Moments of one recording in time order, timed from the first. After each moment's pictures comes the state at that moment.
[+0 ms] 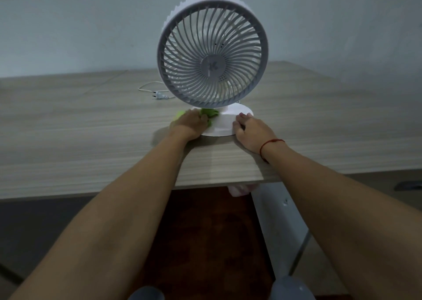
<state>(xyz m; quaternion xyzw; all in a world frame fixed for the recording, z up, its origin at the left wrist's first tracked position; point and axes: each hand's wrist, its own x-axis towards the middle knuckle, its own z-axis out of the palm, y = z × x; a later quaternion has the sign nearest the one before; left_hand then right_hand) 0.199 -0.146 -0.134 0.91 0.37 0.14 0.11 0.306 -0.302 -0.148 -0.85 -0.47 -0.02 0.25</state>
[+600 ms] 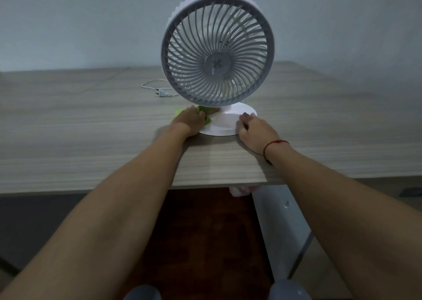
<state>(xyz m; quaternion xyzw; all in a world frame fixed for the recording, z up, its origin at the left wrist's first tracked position) 0.200 -0.136 -0.132 0.90 0.40 0.13 0.14 0.310 -0.300 -0.149 -0.84 -0.47 -0.02 0.25</state>
